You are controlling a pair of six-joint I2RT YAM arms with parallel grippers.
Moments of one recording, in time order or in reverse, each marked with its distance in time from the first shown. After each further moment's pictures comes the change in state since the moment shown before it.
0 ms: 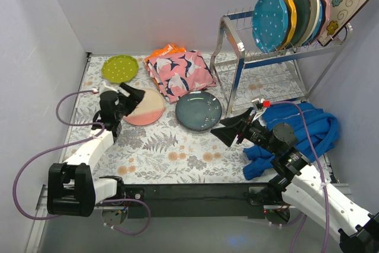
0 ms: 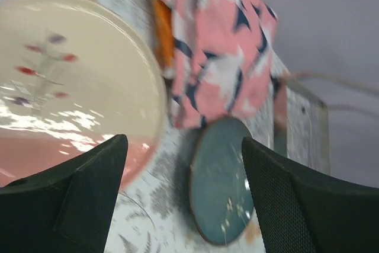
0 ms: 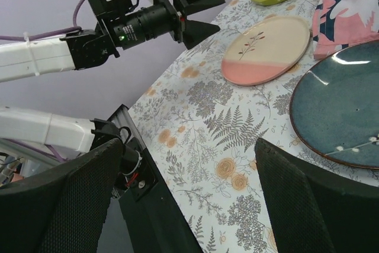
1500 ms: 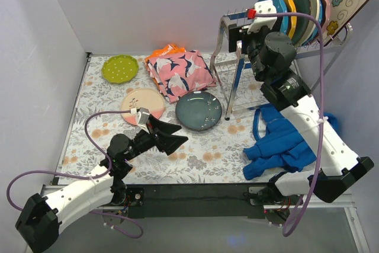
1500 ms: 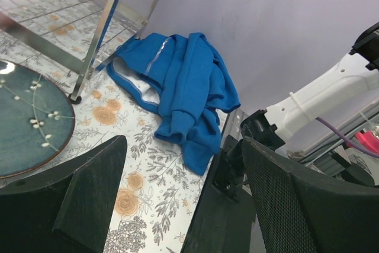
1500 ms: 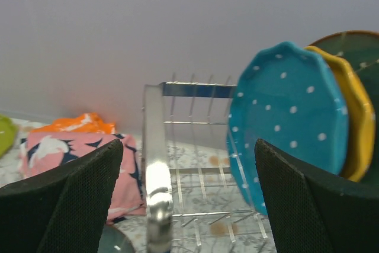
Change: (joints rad) left arm -0.719 -0.473 -0.360 0.482 0.328 0.240; right arm -0.021 0.735 1.184 -0.386 0.836 -0.859
